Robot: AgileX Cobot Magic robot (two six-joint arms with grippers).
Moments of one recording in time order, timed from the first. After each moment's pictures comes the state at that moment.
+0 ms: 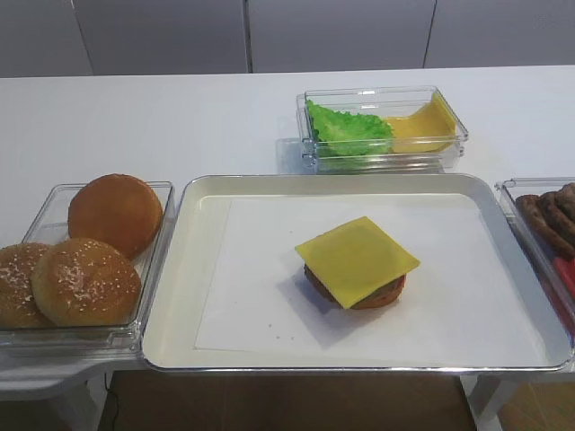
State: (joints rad) left arm -0.03 -0.02 -0.49 0.02 1.19 -0.08; right arm 0.04 0.88 -0.82 0.07 1.13 0.00
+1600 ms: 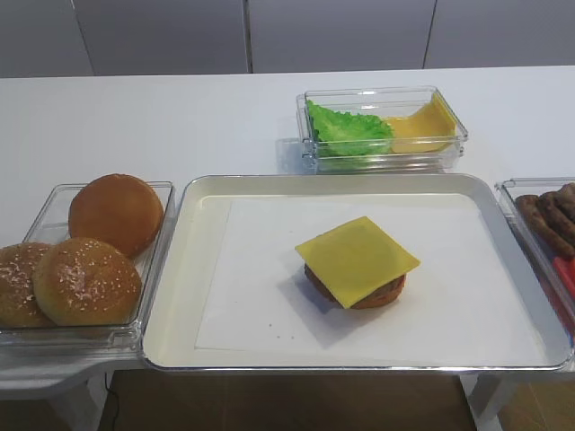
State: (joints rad) left arm -0.03 -0.02 -0.49 0.02 1.19 -0.08; right arm 0.04 -0.02 -0.61 0.11 1.28 0.00
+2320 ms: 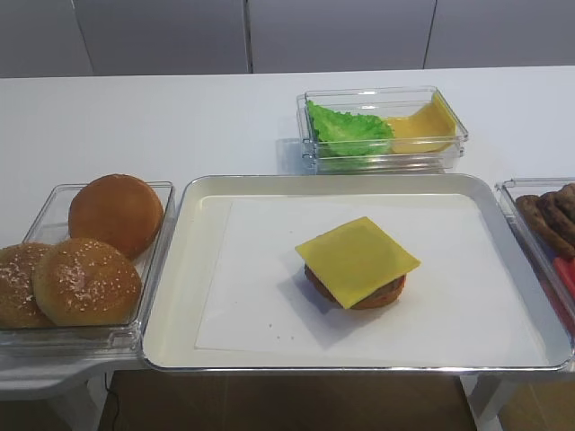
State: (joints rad) left arm -0.03 -0.02 -0.49 0.02 1.19 -0.08; right arm 0.04 -0.02 -0.48 0.14 1.16 -0.02
